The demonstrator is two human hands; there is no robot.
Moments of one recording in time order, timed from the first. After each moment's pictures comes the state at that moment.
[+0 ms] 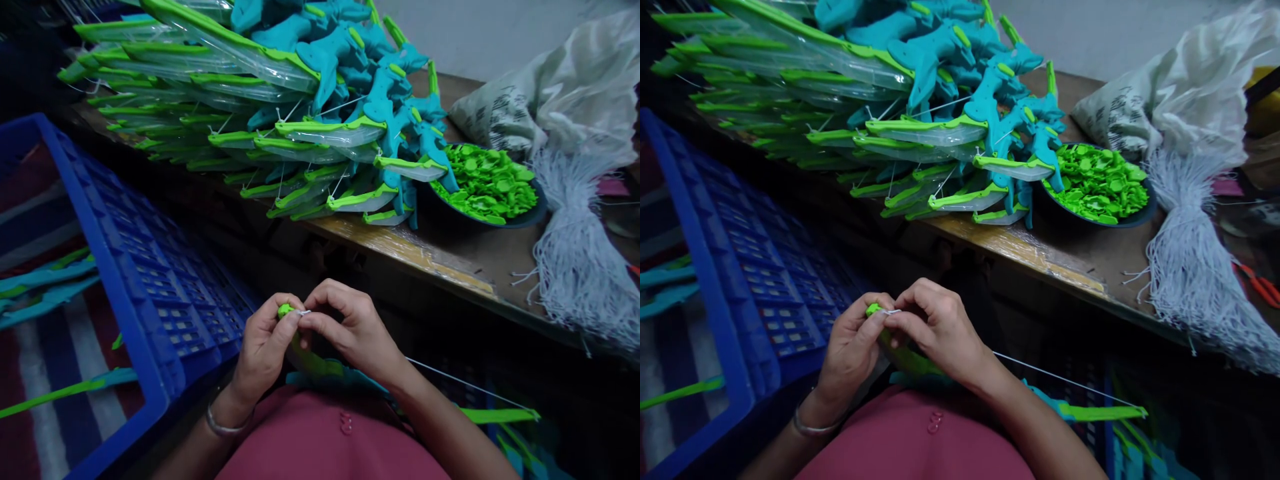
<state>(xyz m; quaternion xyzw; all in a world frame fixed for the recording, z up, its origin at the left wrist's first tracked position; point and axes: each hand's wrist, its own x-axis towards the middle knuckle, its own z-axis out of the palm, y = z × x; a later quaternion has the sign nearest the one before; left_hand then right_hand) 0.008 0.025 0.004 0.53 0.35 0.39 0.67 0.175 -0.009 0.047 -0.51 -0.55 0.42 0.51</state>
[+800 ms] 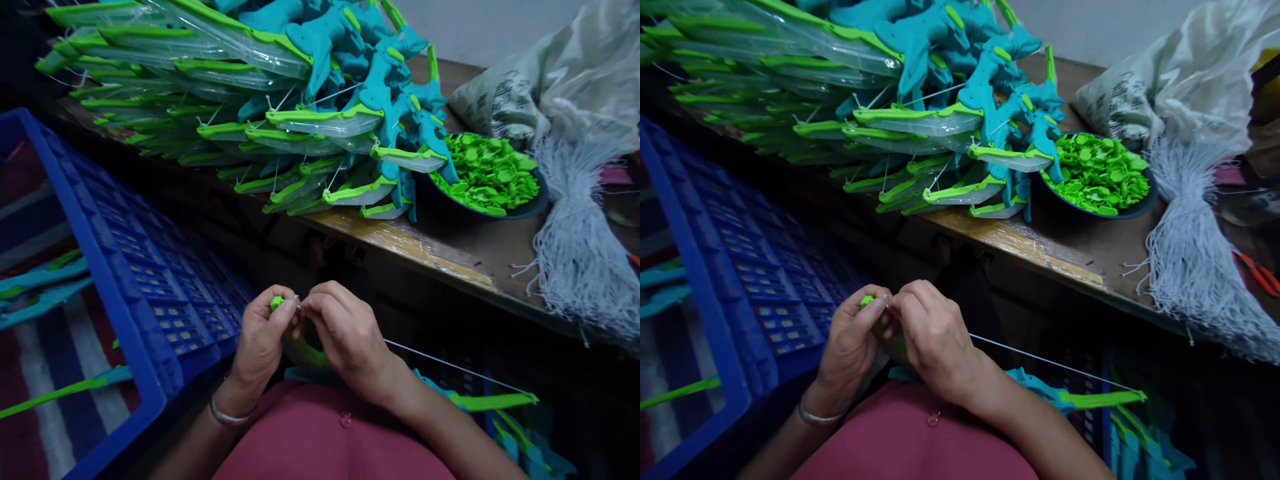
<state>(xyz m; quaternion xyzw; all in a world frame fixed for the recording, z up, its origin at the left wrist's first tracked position) 0.028 0.031 0.018 0.39 0.39 0.41 0.72 0.168 -0.018 0.041 -0.53 -0.71 0.13 0.44</state>
